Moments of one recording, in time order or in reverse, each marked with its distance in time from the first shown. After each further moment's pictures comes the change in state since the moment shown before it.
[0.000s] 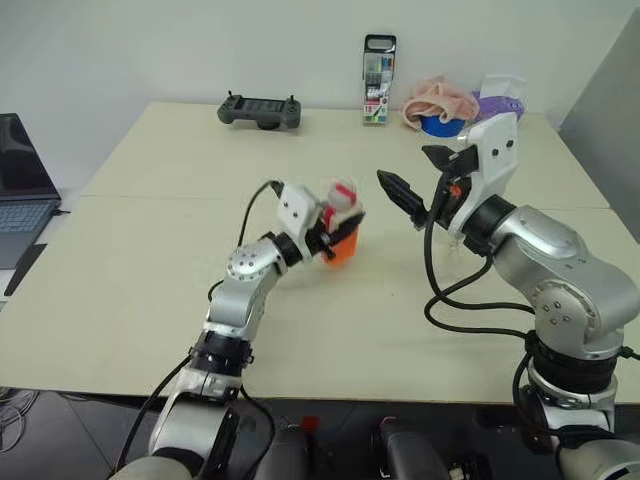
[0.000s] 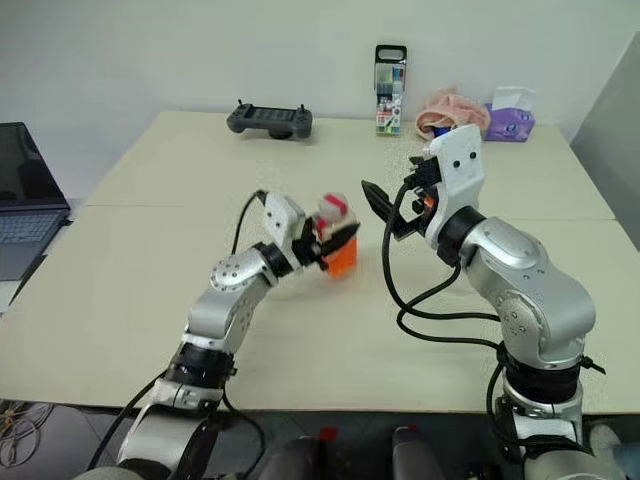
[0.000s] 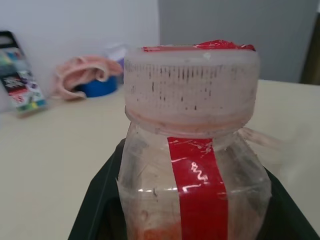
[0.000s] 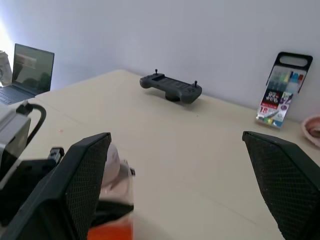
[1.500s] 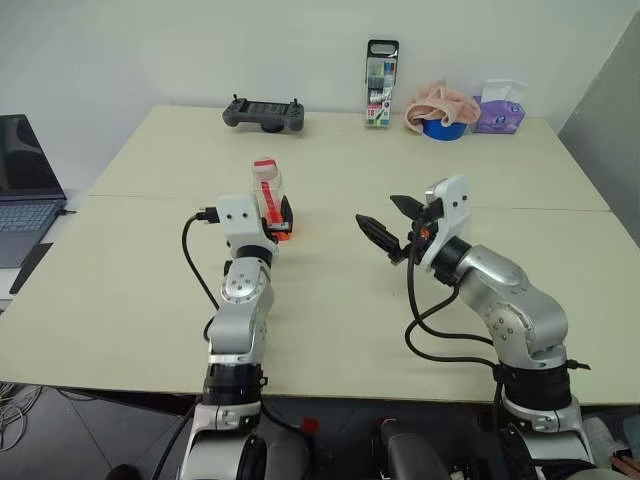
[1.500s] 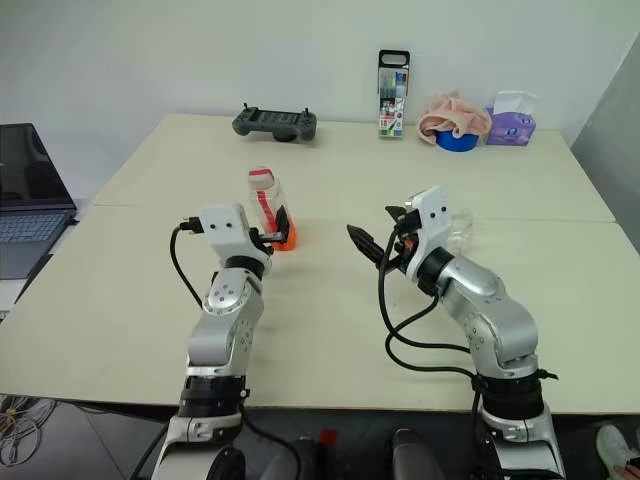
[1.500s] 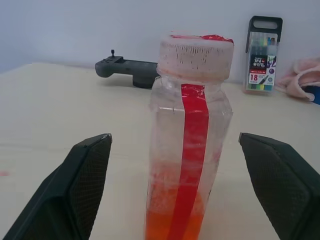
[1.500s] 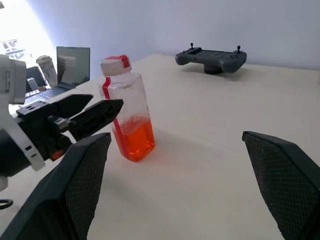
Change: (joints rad) left arm 0.028 -0.209 0.262 -0.023 0.184 0.061 0.802; right arm 0.152 0.092 0.091 0.299 -0.088 -0.386 0.232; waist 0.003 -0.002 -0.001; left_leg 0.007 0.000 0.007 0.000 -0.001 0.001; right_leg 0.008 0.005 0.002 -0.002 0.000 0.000
